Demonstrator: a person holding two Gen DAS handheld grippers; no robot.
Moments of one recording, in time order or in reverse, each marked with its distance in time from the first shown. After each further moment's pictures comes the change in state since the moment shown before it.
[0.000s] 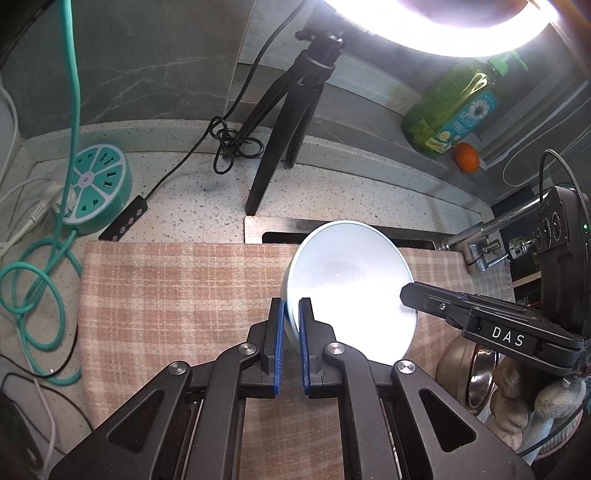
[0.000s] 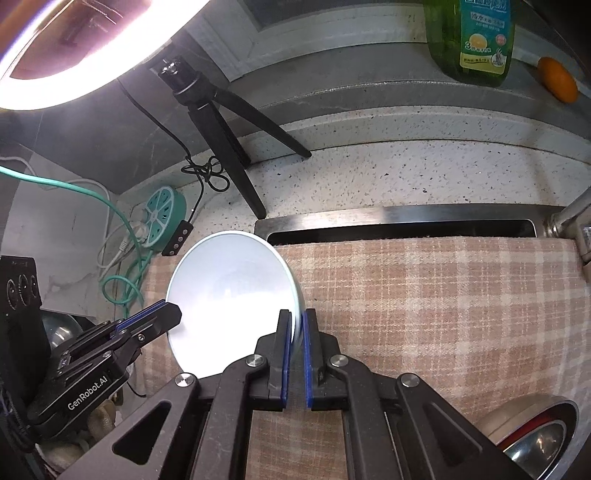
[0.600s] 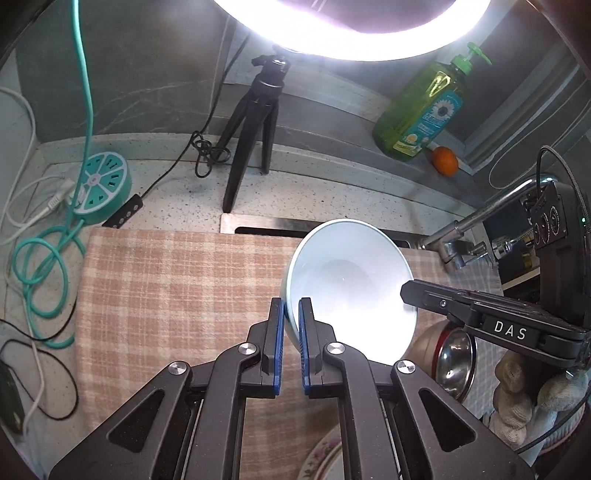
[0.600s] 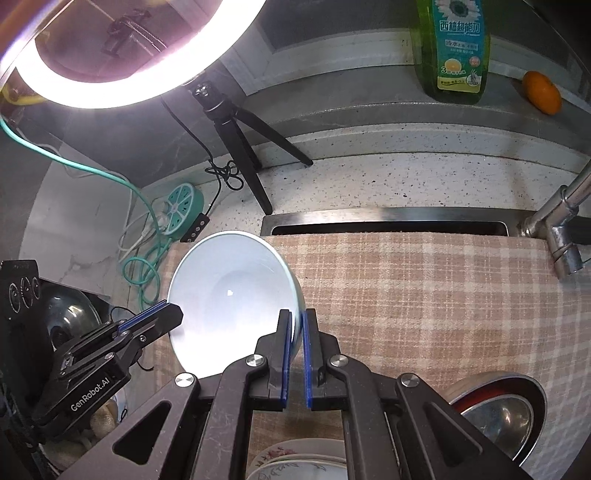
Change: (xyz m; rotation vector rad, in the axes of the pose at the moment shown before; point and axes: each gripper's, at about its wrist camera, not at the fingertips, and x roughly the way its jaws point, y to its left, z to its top) left arm -0.033 -0.051 -0.028 -0.012 -0.060 0.015; right arm -0.054 -0.018 -0.021 -0.053 -0.024 0.029
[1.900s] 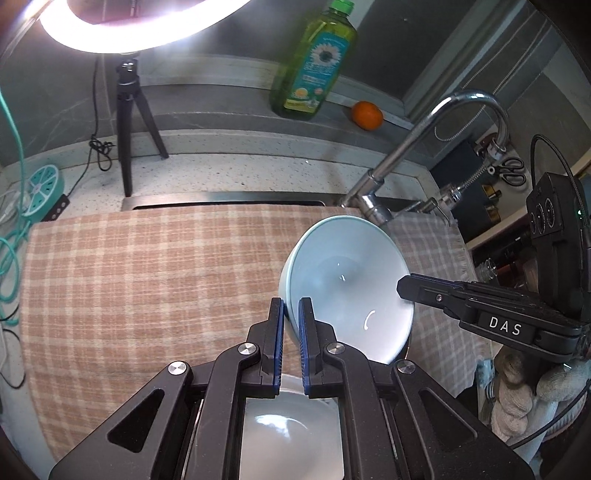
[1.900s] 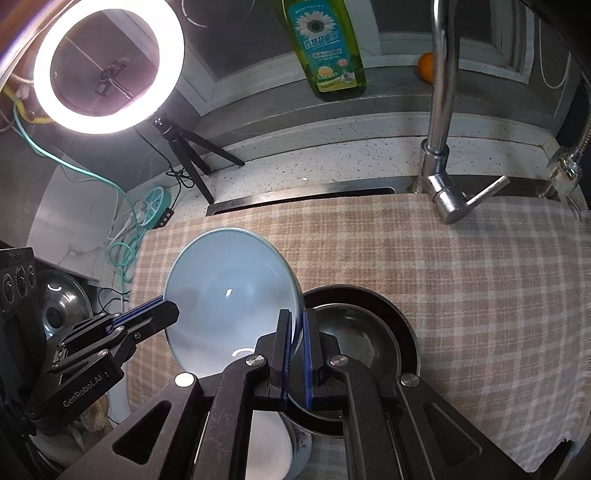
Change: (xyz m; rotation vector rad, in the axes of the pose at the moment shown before) left arm 0.006 -0.138 -0.052 0.124 0.032 -0.056; right arm -0.099 -0.105 -0.063 0.040 -0.041 -0.058
